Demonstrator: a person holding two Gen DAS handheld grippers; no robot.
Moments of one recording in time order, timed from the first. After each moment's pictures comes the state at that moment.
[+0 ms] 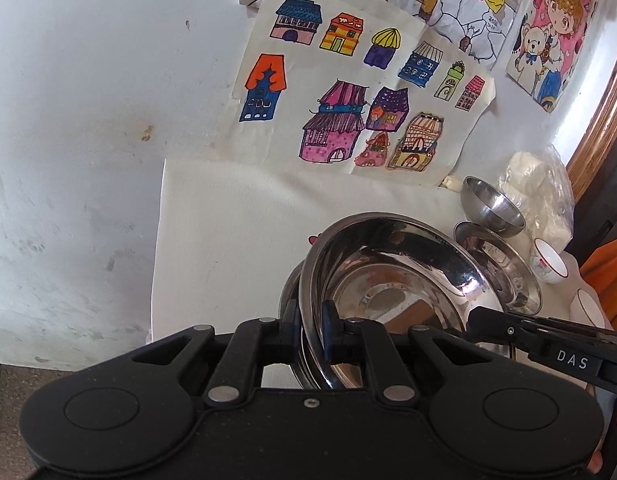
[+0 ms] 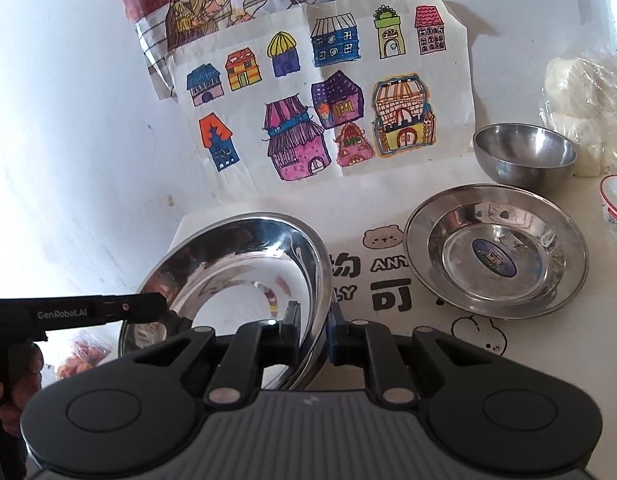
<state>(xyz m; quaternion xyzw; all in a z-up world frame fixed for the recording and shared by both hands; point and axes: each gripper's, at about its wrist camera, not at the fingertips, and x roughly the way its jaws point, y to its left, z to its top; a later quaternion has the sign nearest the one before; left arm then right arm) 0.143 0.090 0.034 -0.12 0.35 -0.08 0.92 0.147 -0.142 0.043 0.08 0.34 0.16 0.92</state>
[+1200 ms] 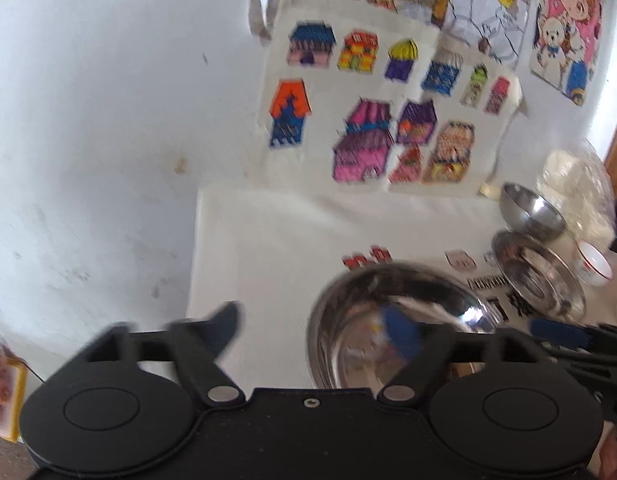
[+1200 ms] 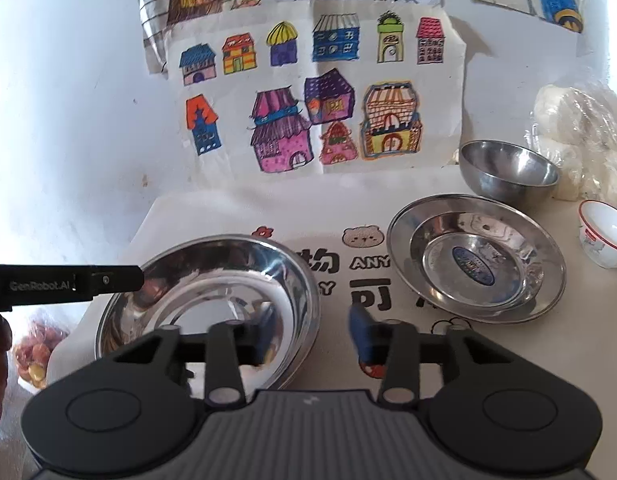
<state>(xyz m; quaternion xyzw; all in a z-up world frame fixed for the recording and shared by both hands) 0.142 0.072 0.046 -0.06 0.32 0.00 0.94 0.142 -0.126 0.038 0.03 0.34 0.12 0.93</state>
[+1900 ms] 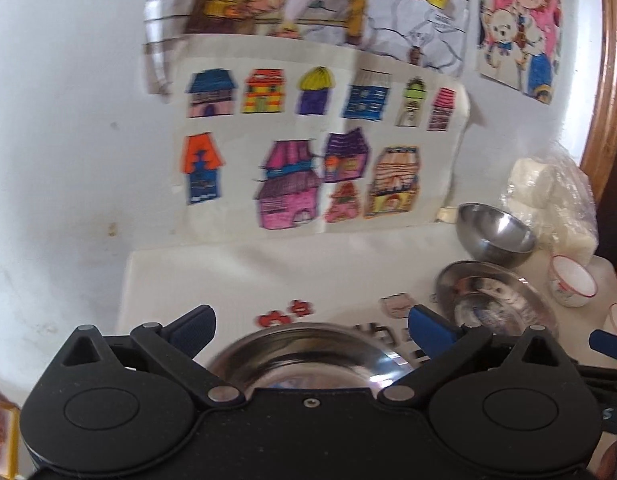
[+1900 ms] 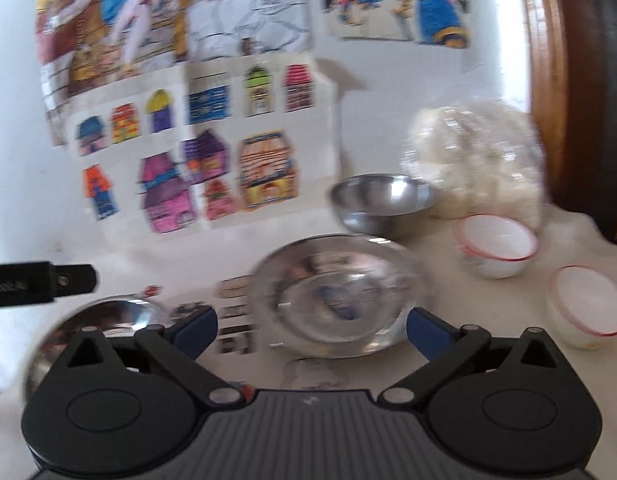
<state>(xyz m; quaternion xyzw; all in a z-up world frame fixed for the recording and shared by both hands) 0.173 -0.013 0.065 -0.03 0.29 -0.03 0.96 0.134 -0.195 0.045 0.05 0.28 -0.02 0.96</state>
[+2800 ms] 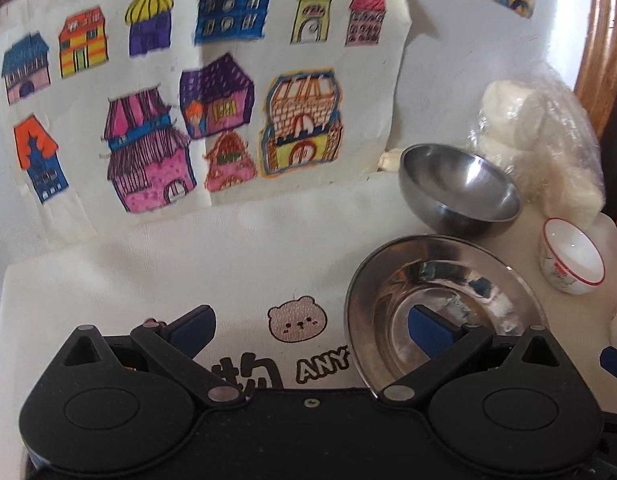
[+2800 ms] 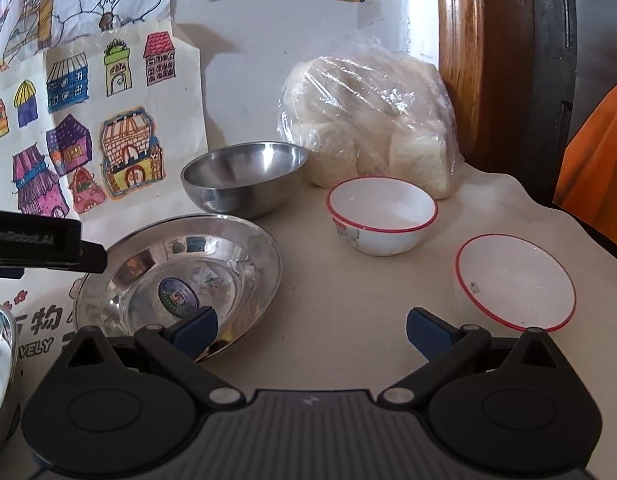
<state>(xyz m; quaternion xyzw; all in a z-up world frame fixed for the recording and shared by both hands) 0.272 -0.102 0.029 0.01 0.39 -0.07 0.92 0.165 -0.265 0.009 0.06 0.31 -0.12 0.94</state>
